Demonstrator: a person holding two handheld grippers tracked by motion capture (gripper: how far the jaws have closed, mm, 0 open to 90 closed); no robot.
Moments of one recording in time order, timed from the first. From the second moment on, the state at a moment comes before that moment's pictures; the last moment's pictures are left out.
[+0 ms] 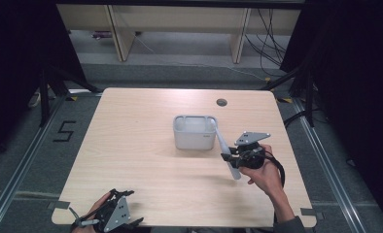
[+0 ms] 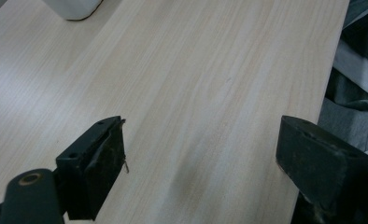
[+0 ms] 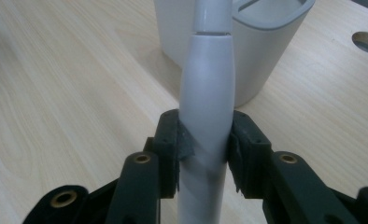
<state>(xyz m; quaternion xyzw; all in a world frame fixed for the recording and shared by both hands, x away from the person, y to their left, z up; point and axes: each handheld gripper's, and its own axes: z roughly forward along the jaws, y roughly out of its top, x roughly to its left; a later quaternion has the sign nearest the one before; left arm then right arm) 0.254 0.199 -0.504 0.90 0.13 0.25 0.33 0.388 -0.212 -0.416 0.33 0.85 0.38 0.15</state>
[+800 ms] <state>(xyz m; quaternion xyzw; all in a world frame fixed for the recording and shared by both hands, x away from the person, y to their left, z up) 0.255 0.200 -0.504 0.90 0.13 0.25 0.33 0.417 -0.180 -0.398 0.30 0.81 0.48 0.18</state>
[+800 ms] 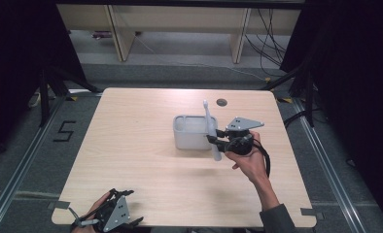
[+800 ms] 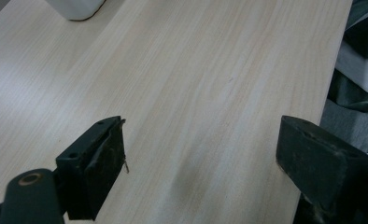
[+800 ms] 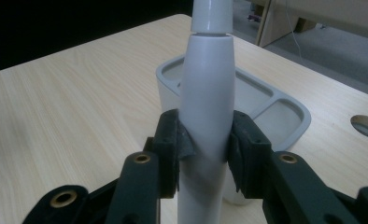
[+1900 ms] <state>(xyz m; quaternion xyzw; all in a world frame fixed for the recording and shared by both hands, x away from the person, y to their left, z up) 0.255 0.200 -0.504 0.90 0.13 0.25 0.33 0.447 -0.144 -0.355 0.30 0.76 0.56 0.16</state>
